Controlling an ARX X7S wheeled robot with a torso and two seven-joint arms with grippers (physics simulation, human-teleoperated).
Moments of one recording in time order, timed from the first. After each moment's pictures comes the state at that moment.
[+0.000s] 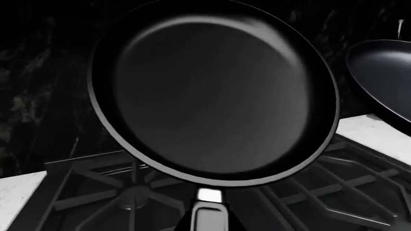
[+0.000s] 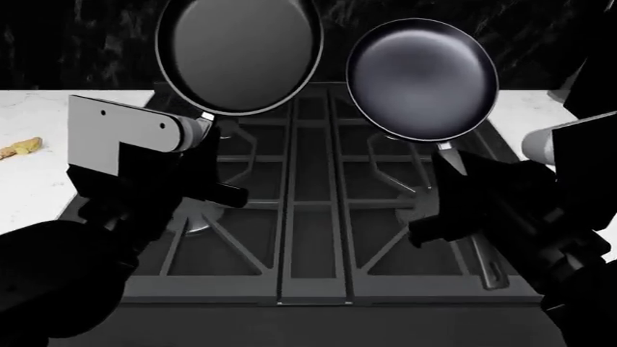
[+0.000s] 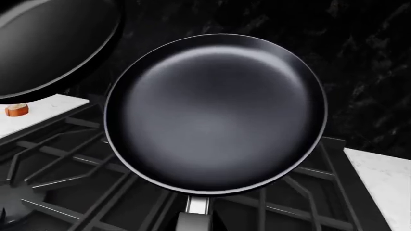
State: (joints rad) left arm -0.77 -0.60 0.18 0.62 -1.22 -1.01 -0.61; right arm 0.71 0.80 -0.04 -0.73 1.56 1.05 0.75
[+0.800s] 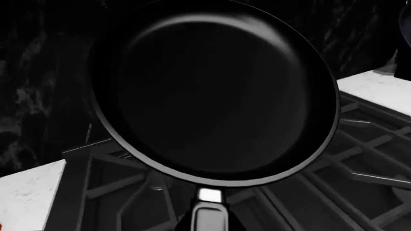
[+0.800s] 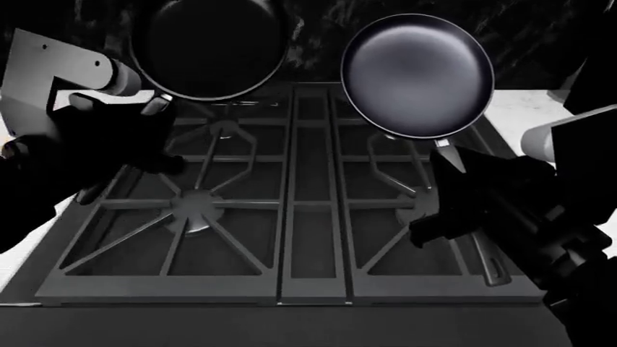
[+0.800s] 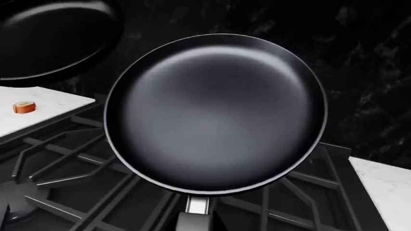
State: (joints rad) left arm -1.05 -0.81 0.23 0.35 -1.33 -1.17 -0.33; right arm 0.72 0.82 -0.05 -0.72 1.53 1.04 0.69
